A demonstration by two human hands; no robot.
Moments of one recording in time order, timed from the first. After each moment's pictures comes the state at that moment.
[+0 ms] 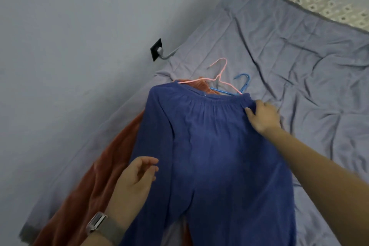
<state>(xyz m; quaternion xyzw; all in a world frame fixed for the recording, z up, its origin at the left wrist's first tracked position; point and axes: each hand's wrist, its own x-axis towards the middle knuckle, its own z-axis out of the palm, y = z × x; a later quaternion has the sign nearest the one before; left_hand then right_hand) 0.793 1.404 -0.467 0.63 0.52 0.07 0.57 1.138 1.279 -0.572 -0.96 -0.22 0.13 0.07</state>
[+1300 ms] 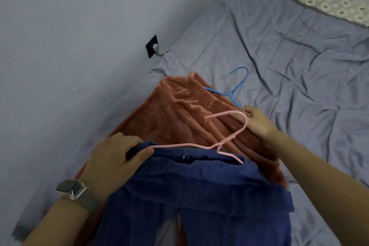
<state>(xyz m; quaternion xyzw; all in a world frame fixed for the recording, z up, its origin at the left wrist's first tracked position) 0.796 1.464 -0.470 0.94 0.24 0.05 0.22 1.117 1.268 -0.563 -0.83 -0.16 0.35 0.39</state>
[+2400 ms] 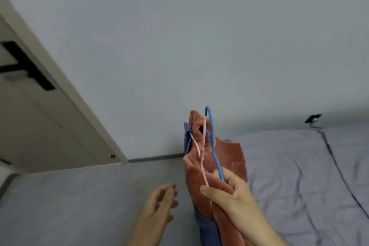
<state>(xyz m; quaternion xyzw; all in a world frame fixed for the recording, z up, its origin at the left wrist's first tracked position) 0.280 1.088 -0.161 0.31 0.68 0.37 0.55 0.449 1.112 -0.137 -0.49 -0.40 0.65 0.43</state>
